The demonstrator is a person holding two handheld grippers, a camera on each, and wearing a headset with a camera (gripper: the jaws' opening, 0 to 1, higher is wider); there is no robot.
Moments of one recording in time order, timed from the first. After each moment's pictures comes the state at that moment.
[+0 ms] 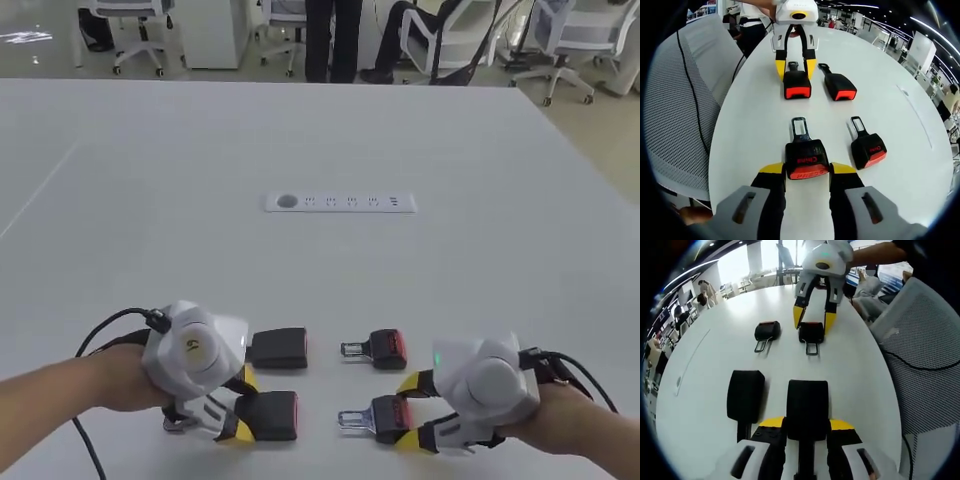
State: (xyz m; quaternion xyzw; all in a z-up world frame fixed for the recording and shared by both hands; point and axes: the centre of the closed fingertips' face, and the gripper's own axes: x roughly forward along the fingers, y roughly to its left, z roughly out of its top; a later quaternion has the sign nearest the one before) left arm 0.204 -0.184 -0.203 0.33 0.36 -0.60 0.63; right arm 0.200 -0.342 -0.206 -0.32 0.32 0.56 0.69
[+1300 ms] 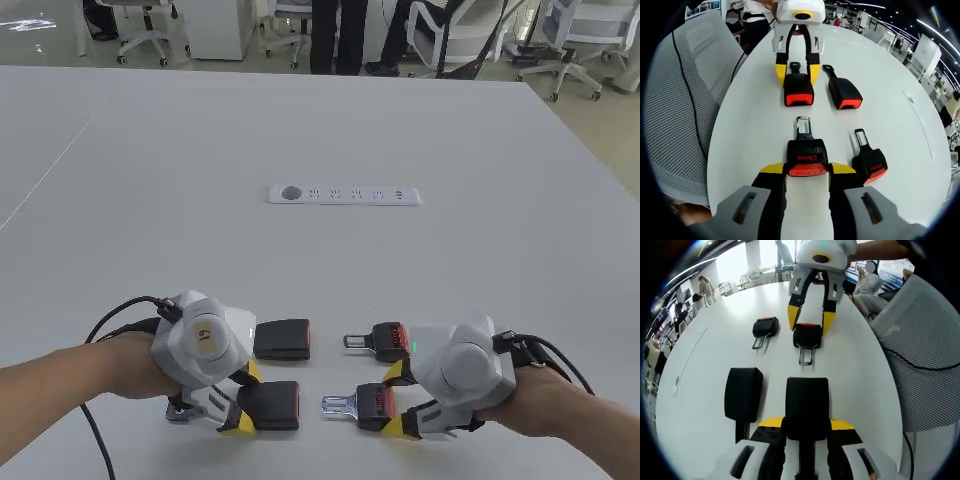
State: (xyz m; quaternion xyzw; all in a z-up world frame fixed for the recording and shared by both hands) left arm 0.201 -0.186 -0.205 0.34 0.37 -0.60 0.62; right arm 0.204 -0.321 -0.203 -0.34 0.32 0.57 0.67
